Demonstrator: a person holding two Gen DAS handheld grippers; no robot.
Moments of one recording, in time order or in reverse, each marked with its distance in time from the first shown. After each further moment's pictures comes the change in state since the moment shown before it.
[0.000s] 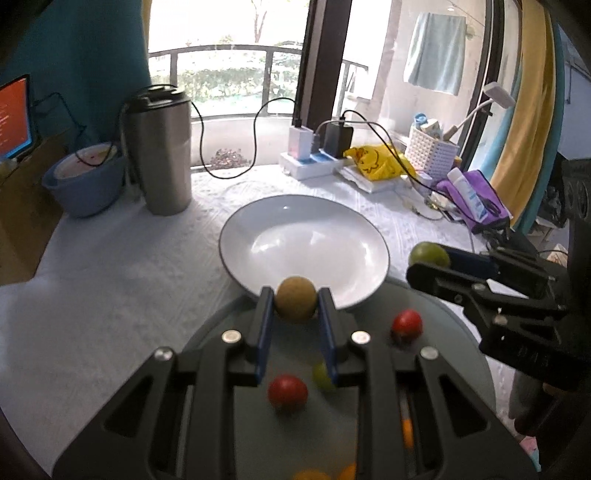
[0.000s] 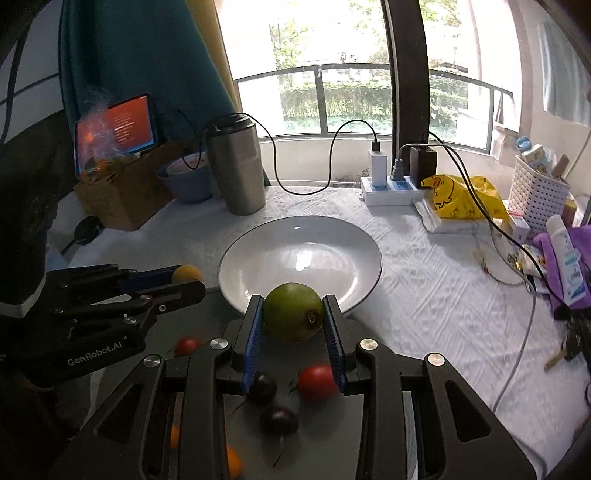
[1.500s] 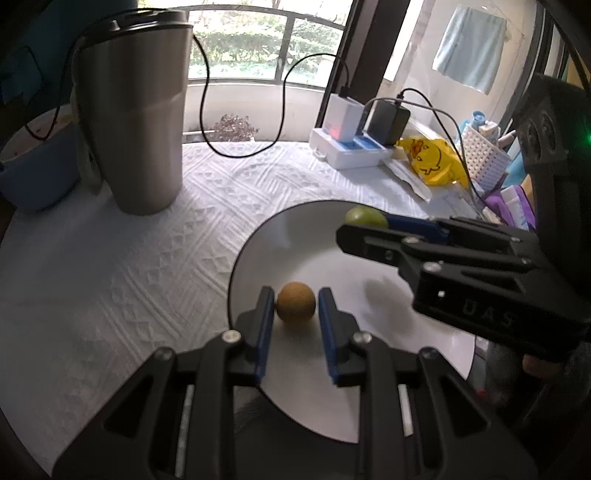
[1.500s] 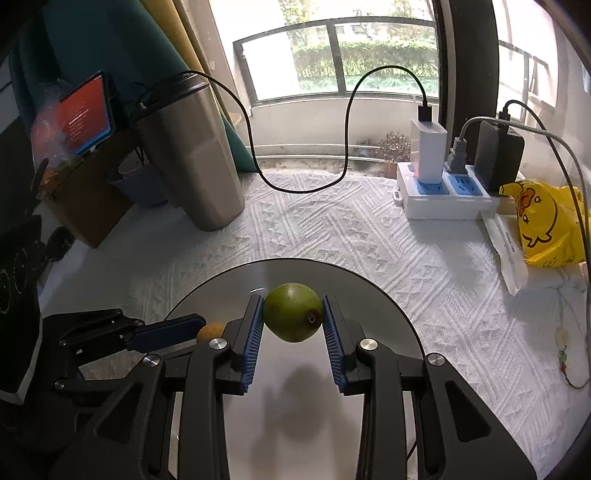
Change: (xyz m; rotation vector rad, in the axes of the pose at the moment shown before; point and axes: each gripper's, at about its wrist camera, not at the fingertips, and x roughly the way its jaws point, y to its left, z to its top) left arm 0.104 0.042 0.043 -0.099 0.122 -0.013; right arm 0.146 -0.032 0.075 0.012 0.178 0.097
